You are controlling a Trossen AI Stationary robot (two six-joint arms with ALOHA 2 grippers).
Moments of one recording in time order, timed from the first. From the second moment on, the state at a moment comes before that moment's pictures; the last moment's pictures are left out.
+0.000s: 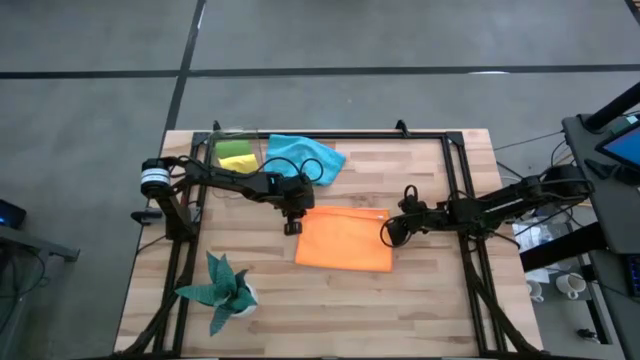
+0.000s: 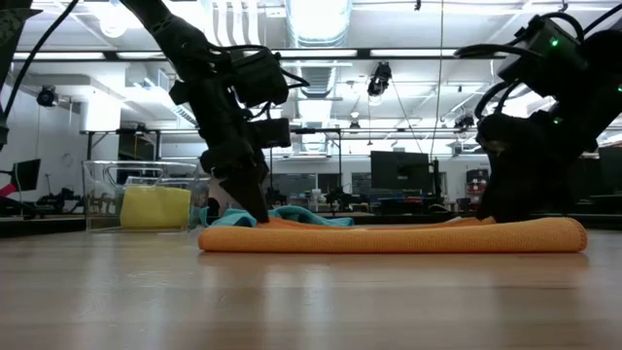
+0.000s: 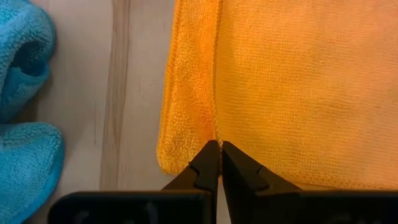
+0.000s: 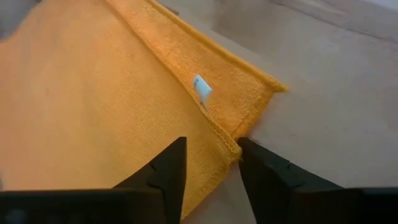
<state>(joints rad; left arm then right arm) 0.19 1.72 0.97 -0.30 0.06 0.14 0.09 1.14 0.24 0.03 0.25 0.94</state>
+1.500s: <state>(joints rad) 0.18 1.58 0.95 -0.39 0.05 0.03 0.09 1.07 0.33 -0.03 0.28 0.69</state>
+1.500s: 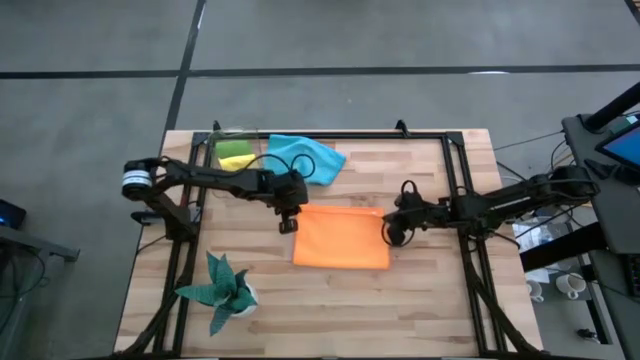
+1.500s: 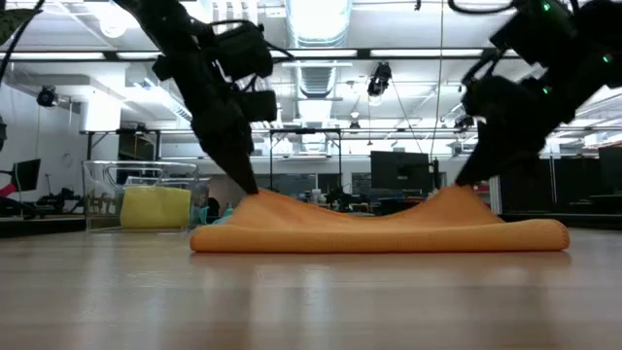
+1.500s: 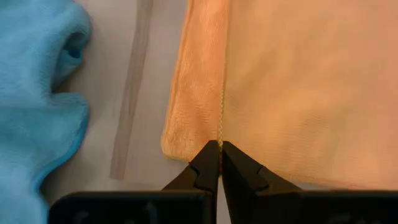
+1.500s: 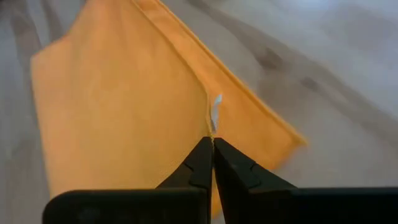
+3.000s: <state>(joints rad) 0.20 1.59 0.85 -0.19 -0.33 -0.02 0.09 1.12 0.41 -0.21 0.50 0.74</state>
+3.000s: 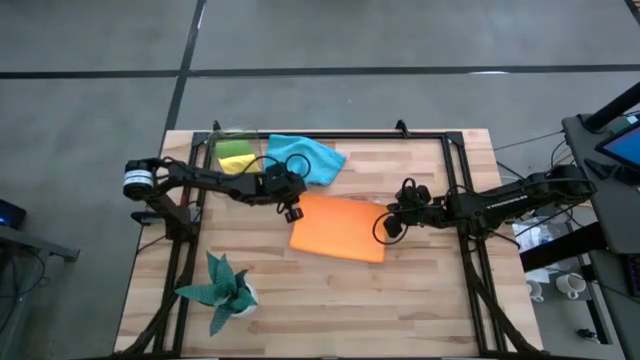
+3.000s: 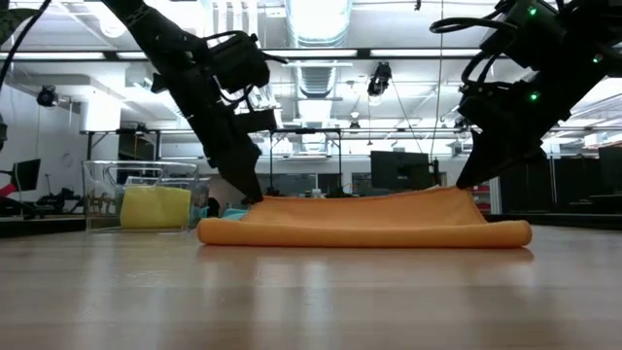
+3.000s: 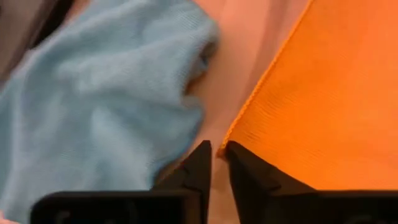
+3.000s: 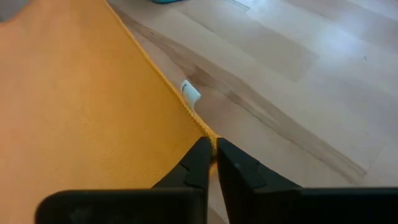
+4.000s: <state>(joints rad) 0.02 1.51 0.82 -0.14 -0.11 0.11 0.22 1.11 0.41 -0.09 0.60 0.57</state>
